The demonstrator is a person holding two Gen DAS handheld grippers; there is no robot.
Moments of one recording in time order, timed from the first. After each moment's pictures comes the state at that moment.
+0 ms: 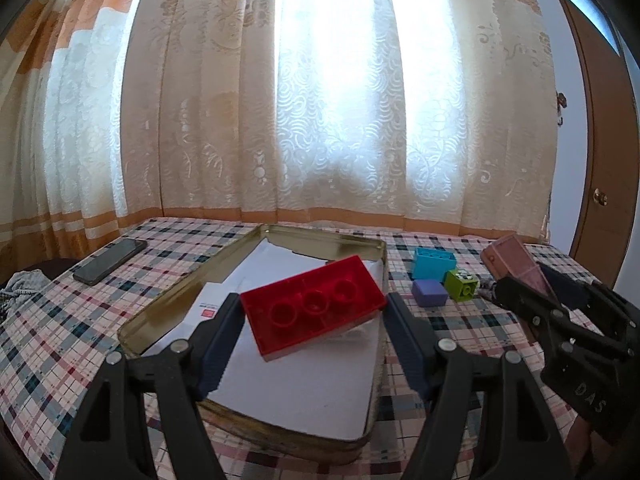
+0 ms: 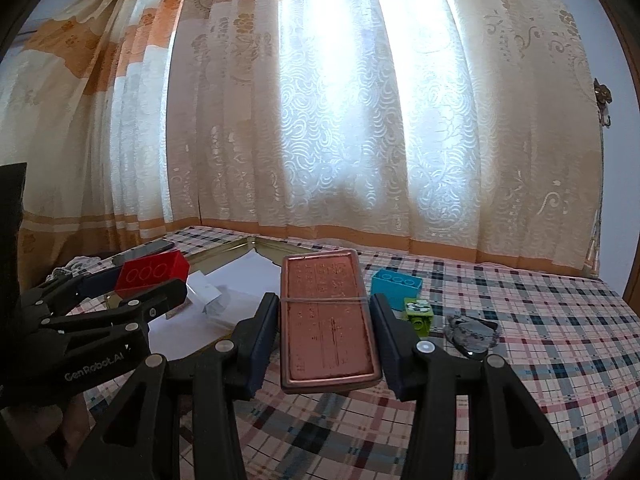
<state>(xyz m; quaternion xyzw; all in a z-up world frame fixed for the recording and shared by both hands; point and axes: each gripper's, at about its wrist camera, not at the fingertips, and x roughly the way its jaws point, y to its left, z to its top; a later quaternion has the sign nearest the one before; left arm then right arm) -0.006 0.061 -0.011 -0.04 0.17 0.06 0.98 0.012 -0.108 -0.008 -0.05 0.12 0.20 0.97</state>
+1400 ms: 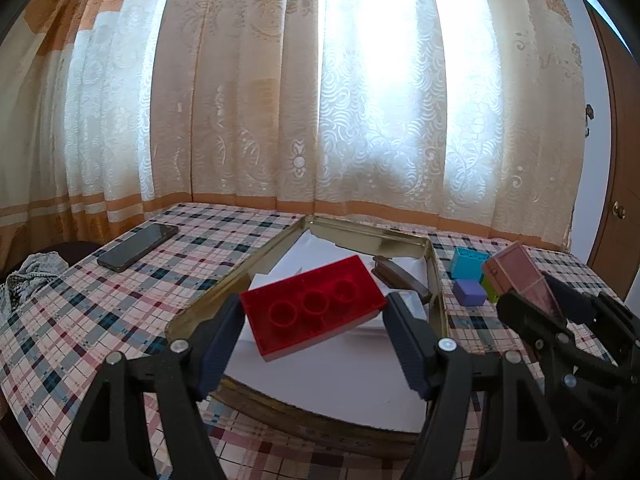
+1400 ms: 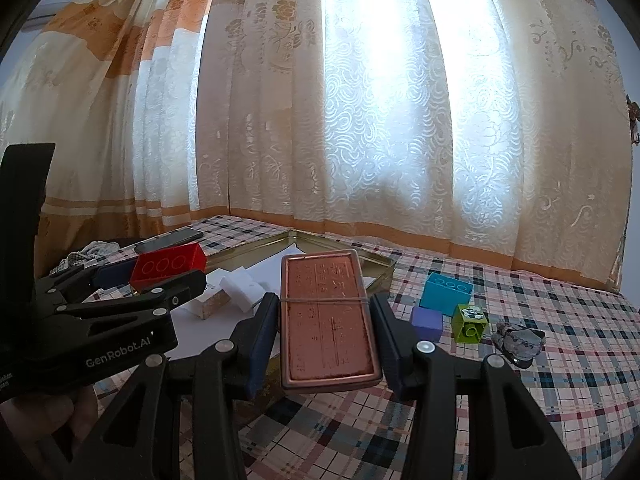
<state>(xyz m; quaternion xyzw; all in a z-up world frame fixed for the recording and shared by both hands) -0.009 0.103 -0.013 -0.06 0.19 0.09 0.98 0.009 -0.056 -0.009 -0.07 0.13 0.23 0.96</state>
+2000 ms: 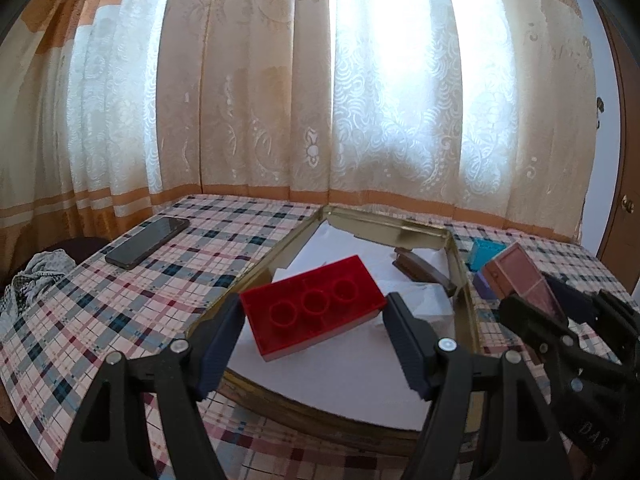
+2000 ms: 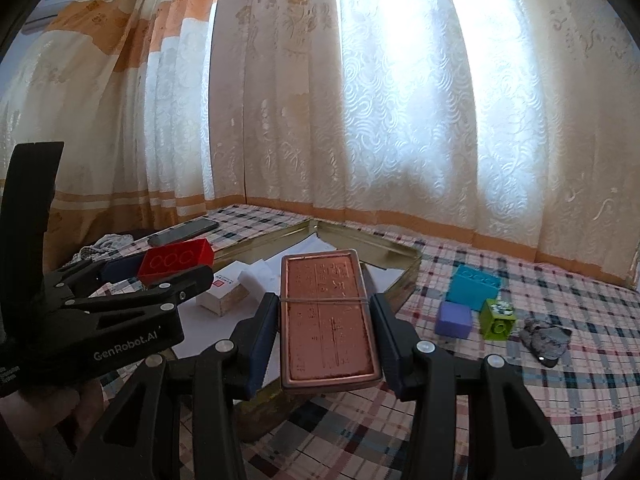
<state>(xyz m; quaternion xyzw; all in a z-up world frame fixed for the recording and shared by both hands) 0.004 0.125 -0.017 -0.05 0.22 0.10 0.97 0.025 -0.037 -0.012 -0.07 0.16 0.26 0.95</state>
